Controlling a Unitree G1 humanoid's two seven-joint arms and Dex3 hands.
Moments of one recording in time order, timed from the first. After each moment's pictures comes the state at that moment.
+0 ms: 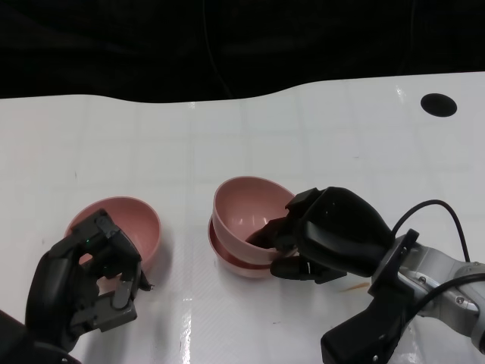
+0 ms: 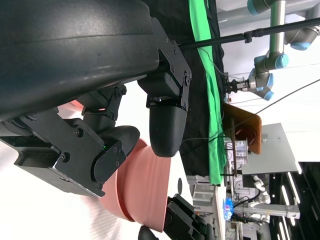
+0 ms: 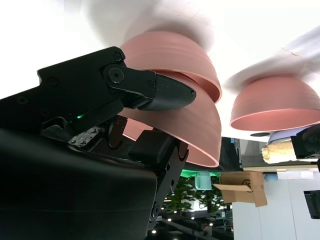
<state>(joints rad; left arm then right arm) 0.01 0.03 0.13 0.31 -0.25 -0.49 -0.37 -0.58 -0.30 0.64 0.61 -0.95 -0.57 -0.43</state>
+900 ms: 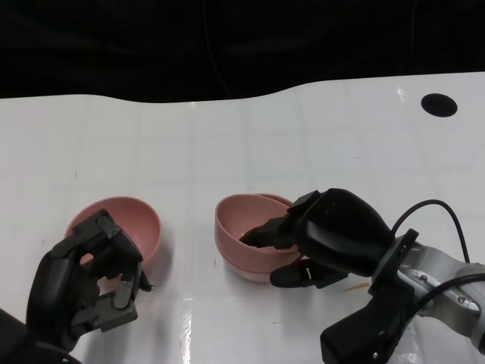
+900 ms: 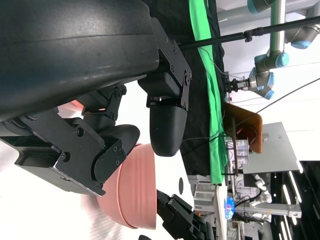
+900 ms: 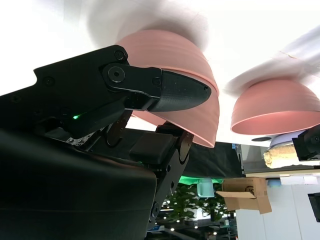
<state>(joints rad) 0.01 0.03 0.13 0.31 -0.24 -0.49 -0.37 -0.58 -0.29 0.64 0.61 -0.91 -0.58 -0.38</state>
